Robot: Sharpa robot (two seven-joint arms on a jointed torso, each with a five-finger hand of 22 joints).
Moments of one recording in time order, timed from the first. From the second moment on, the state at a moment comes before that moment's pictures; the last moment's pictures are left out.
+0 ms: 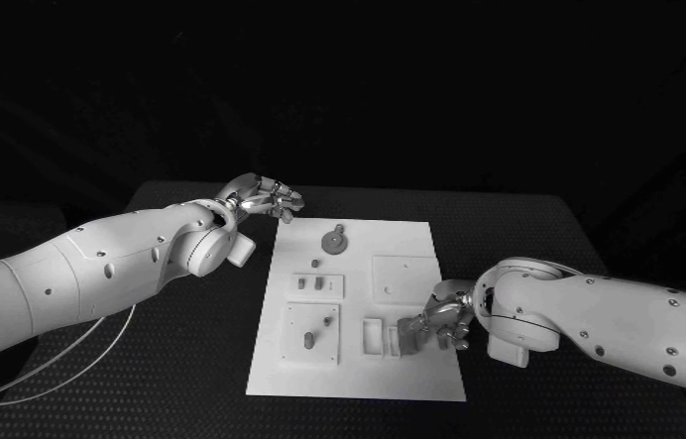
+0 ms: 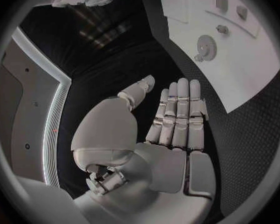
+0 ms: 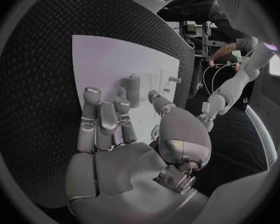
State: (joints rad) left arm 1.24 -0.77 -0.12 1.22 -0.40 -0.25 0.18; left_hand 1.12 -0.12 0.53 -0.21 0.11 0.86 0.18 0.31 0.46 1.13 0.13 0.12 0.24 0.98 0.07 0.63 0.53 0.04 0.94 -0.03 0.25 1.12; right arm 1.23 -0.79 -0.25 1.57 -0.87 0.07 -0.56; right_hand 0.73 -0.15 0.49 -0.03 0.05 0.94 0.08 0.31 0.71 1.09 -0.02 1.15 1.08 1.27 -0.12 1.44 1.04 0.24 1.16 -0.05 0.84 1.31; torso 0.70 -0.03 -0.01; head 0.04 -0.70
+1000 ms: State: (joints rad) left arm 1.24 -0.78 -0.12 1.23 -0.40 -0.25 0.18; left_hand 1.12 -0.12 0.53 -0.20 0.11 0.86 0.18 0.31 0.46 1.13 0.13 0.12 0.24 0.98 0.06 0.63 0.53 0.03 0.94 -0.03 0.24 1.13; right arm 1.19 -0.73 -0.25 1.51 -0.91 0.04 -0.57; right_hand 0.77 -0.08 0.49 -0.10 0.05 0.95 0.09 0.29 0.70 1.10 -0.02 1.16 1.08 1.27 -0.12 1.45 1.04 0.24 1.16 -0.05 0.85 1.31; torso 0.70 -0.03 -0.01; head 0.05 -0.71
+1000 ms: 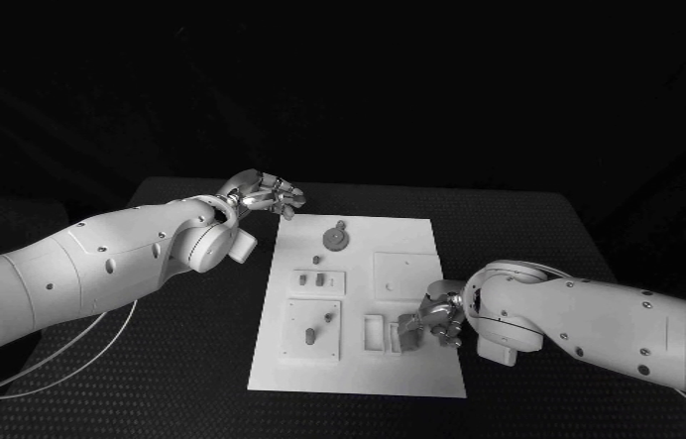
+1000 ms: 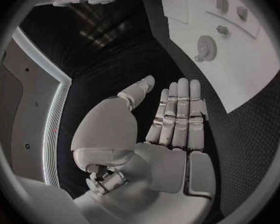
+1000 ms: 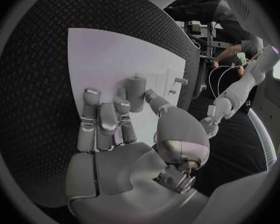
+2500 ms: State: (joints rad) left arm 1.24 -0.77 -0.12 1.23 -0.40 -0.25 0.18; left_hand 1.12 -0.12 0.53 -0.20 0.11 0.86 0.18 0.31 0.46 1.13 0.13 0.13 0.24 0.98 0.06 0.62 0.53 0.03 0.94 -0.03 0.24 1.13; right arm 1.26 -0.73 -0.25 1.58 -0.78 -0.01 -0.59; right_hand 0.78 0.03 0.48 -0.29 0.05 0.98 0.07 0.28 0.70 1.11 -0.02 1.17 1.07 1.29 -0.13 1.46 1.06 0.24 1.16 -0.05 0.87 1.31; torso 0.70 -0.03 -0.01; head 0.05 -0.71
